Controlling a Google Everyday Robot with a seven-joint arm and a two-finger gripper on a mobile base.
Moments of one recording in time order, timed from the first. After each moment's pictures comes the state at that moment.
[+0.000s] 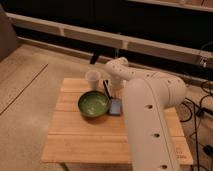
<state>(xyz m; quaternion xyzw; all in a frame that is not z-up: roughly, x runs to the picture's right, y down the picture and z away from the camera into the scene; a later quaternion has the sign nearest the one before) 0.069 0.050 0.969 -0.25 0.23 0.64 0.69</state>
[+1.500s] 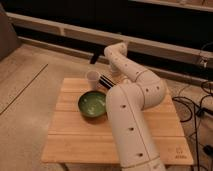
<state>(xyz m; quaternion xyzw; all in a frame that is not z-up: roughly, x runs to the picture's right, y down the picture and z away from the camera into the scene) 0.088 -0.048 0.997 -0.24 0.20 0.54 0.78</state>
